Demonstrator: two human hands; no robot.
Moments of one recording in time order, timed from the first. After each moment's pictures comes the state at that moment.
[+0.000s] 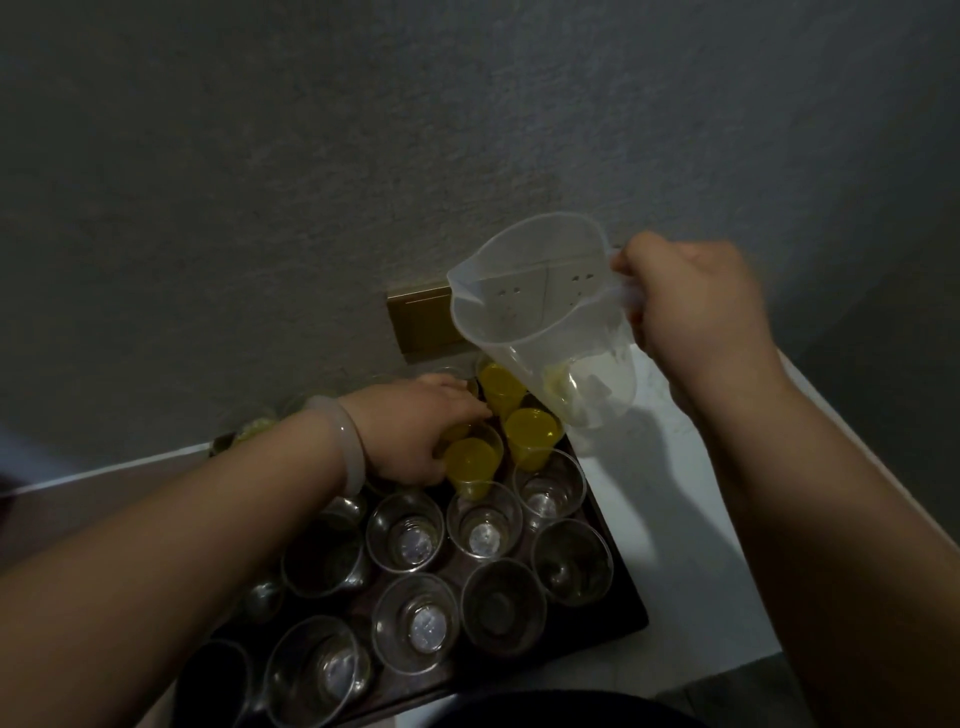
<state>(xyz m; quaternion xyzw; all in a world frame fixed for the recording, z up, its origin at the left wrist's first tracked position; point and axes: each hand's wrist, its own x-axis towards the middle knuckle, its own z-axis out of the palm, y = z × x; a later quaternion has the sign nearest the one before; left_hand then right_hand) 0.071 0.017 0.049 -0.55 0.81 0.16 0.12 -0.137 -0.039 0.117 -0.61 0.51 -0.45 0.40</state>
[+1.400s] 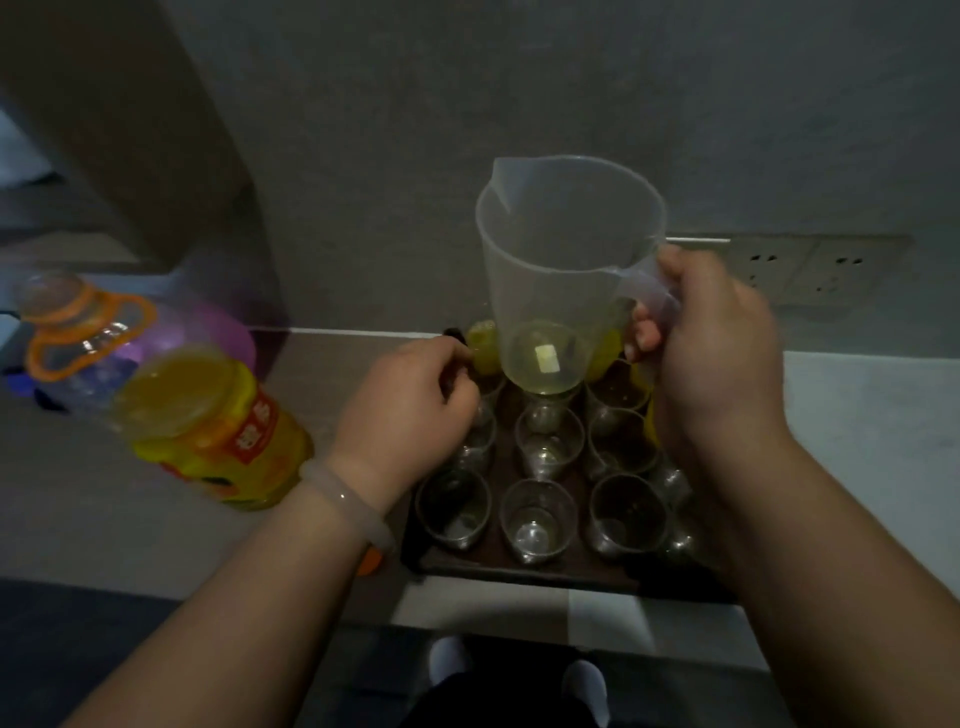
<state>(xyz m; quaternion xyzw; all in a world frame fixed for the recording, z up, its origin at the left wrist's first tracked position) 0.148 0.242 0.063 -0.82 0.49 0.02 -0.28 -0.003 0.127 0.110 -0.52 0.34 -0.43 0.66</state>
